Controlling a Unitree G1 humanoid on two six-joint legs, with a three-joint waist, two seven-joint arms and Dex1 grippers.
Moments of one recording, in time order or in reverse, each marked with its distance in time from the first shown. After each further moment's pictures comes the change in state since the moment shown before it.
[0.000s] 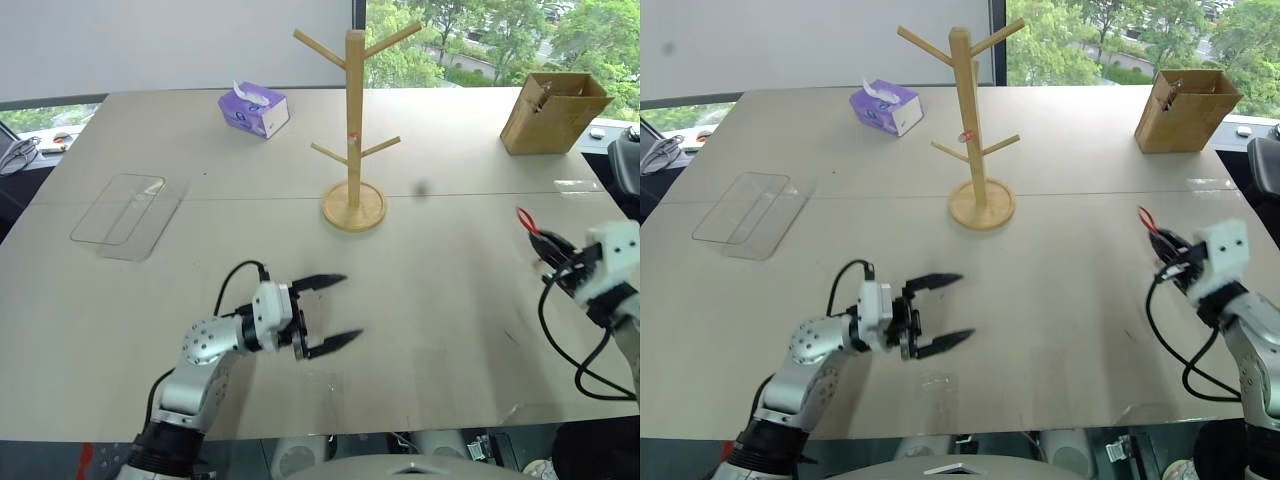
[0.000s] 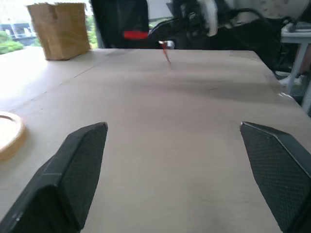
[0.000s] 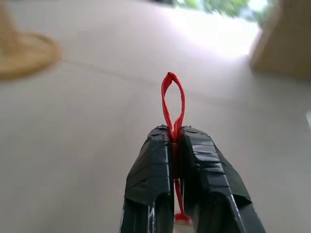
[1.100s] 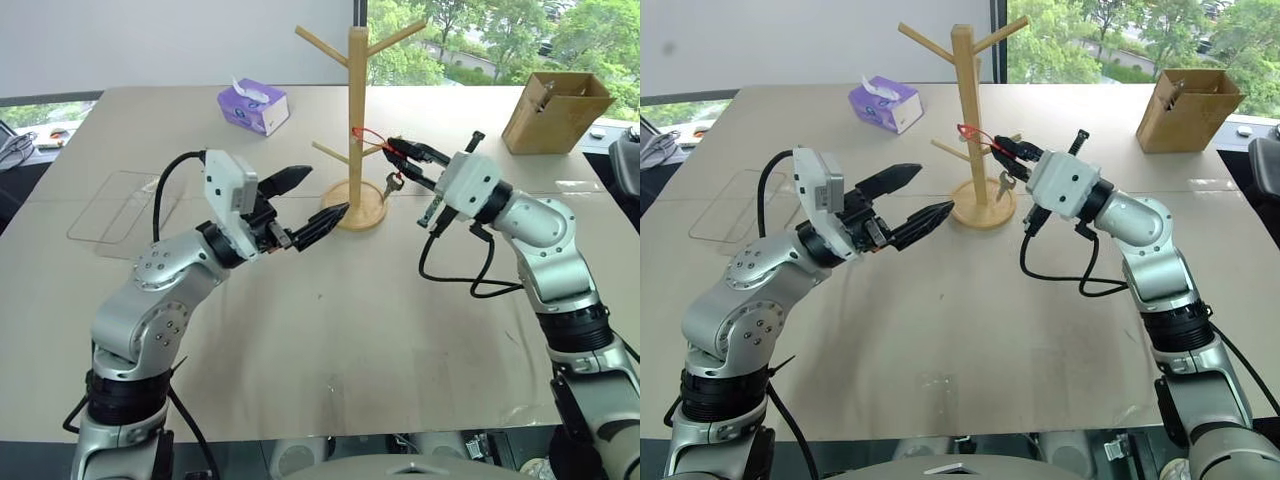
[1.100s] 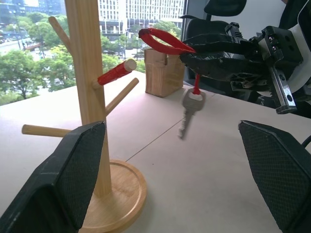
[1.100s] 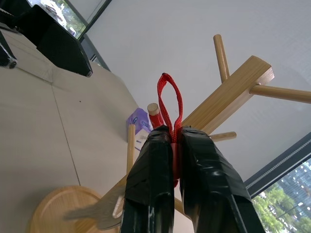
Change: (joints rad) left arm -0.275 0.092 0.223 -0.307 -0.284 0.635 0.464; right arm -0.605 0.155 0.468 0.275 -0.388 -0.512 0.092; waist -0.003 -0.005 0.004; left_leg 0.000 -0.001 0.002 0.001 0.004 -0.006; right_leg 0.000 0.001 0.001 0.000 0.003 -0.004
